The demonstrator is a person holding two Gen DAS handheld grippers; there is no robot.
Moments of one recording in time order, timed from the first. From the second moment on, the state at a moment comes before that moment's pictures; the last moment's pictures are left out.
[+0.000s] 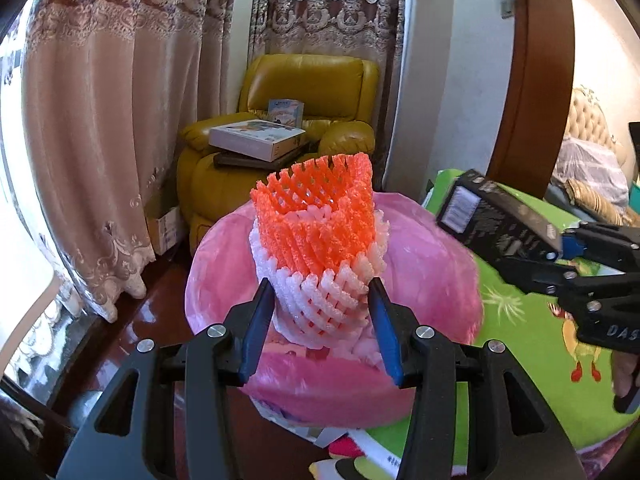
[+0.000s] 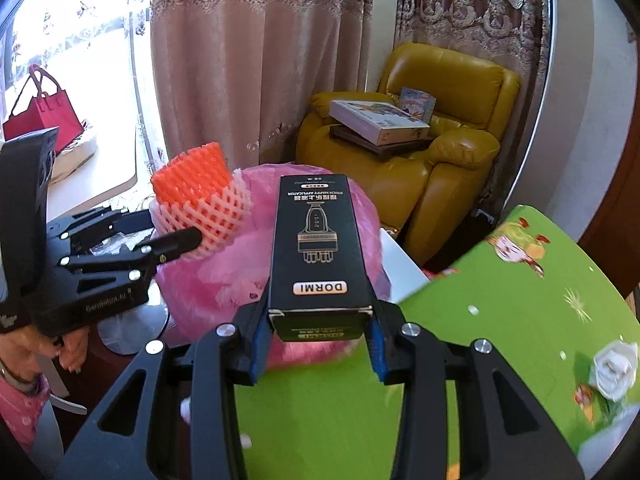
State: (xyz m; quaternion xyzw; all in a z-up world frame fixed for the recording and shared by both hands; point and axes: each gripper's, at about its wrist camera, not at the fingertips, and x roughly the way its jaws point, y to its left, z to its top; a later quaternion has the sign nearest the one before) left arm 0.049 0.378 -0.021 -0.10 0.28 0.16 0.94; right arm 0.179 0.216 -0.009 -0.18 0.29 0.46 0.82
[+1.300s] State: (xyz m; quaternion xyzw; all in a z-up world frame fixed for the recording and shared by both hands) left arm 0.089 0.112 -0.036 -0.03 0.31 0.00 0.95; right arm 0.155 -0.171 -0.032 -0.03 0.28 0.25 0.93
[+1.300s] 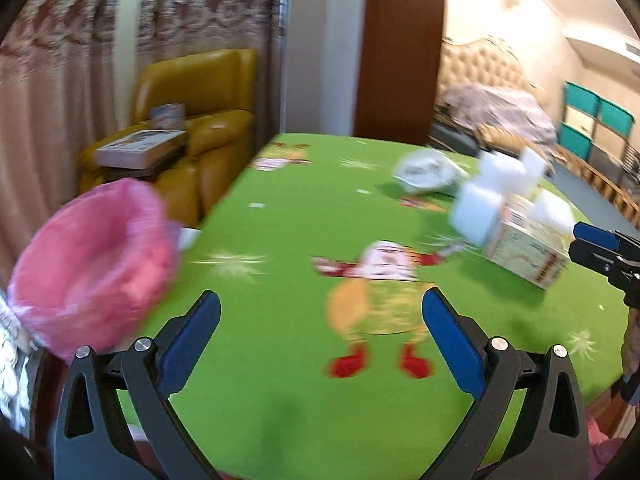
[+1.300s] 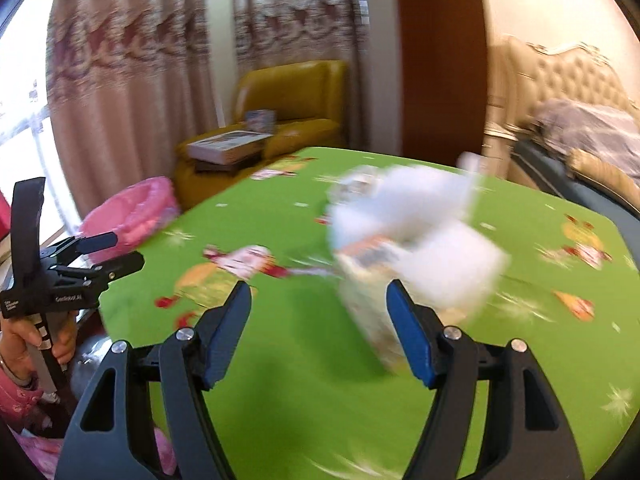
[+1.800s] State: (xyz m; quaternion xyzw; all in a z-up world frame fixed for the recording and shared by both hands) left arm 0.105 0.047 -0.057 0.00 0.33 -0.03 0.94; right arm 0.174 -0.231 -0.066 -0.03 0.33 0.21 0.92
